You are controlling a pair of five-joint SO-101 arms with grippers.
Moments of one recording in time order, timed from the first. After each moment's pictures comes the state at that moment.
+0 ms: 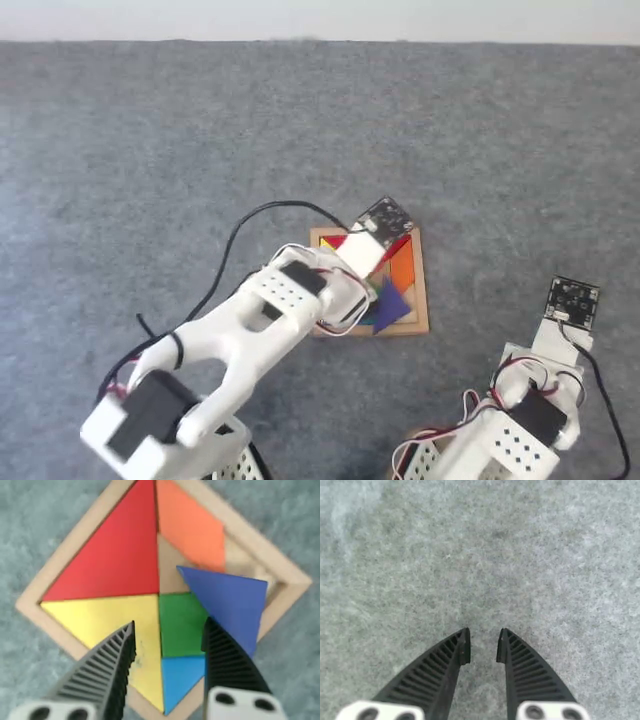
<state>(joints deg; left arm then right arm) 31.5 -6.4 48.5 38.4 -5.4 35.5 -99.2 95.6 69.5 19.0</state>
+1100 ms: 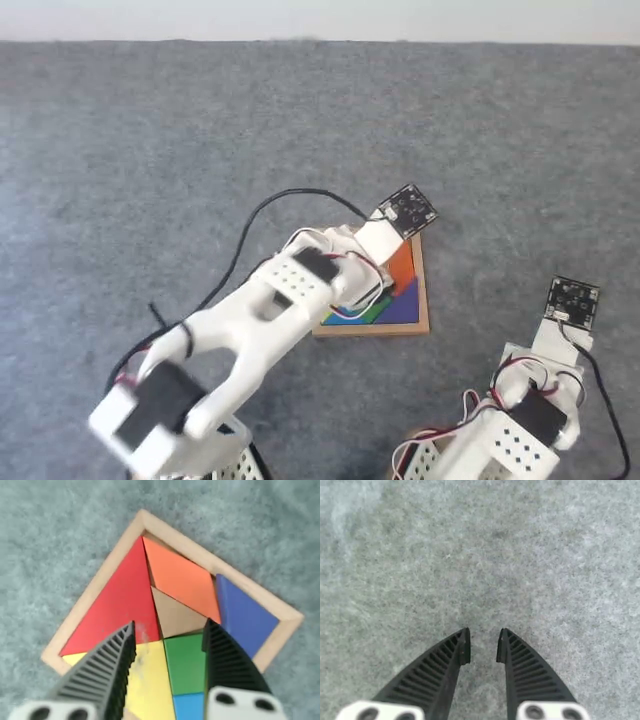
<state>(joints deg) 32.2 -6.6 43.9 35.1 -10.3 35.5 -99.2 95.6 69.5 19.0</state>
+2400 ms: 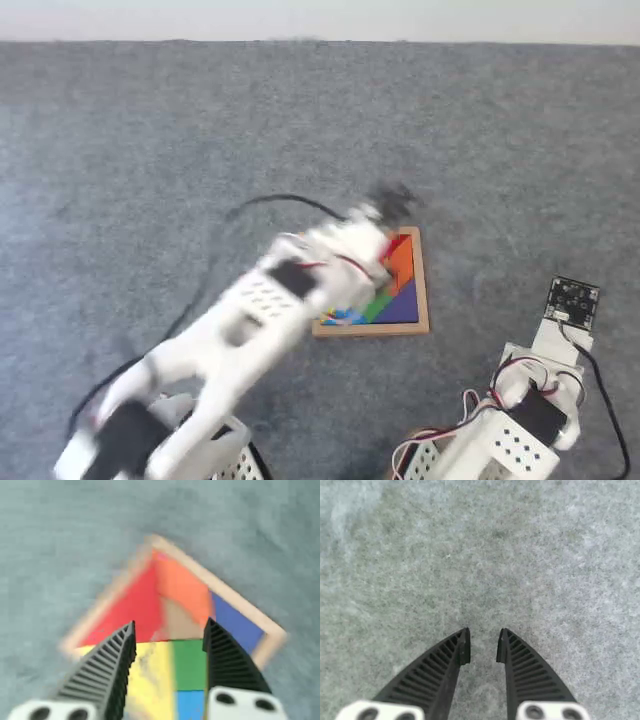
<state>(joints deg) 27.3 -23.3 51.8 34.2 -3.8 35.5 -99.2 95.6 69.5 19.0</state>
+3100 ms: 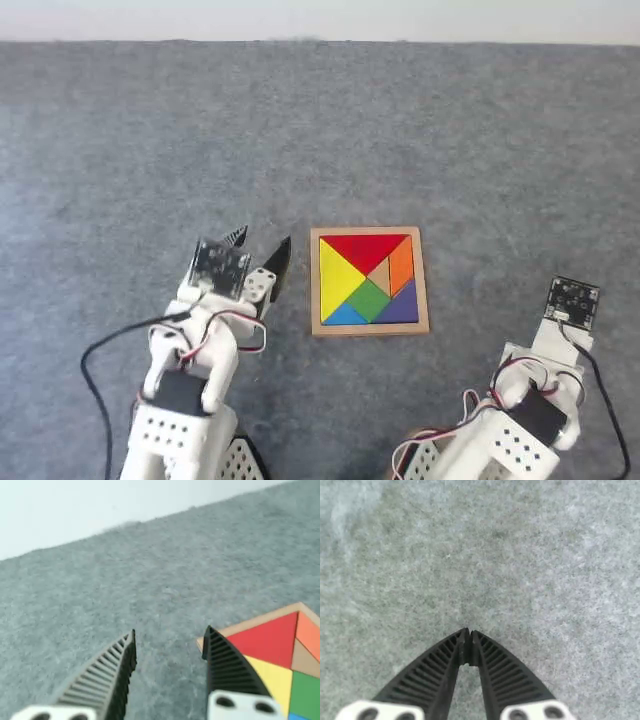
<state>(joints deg) 5.9 -95.3 96.9 32.7 -2.3 35.5 -99.2 95.6 69.5 19.0</state>
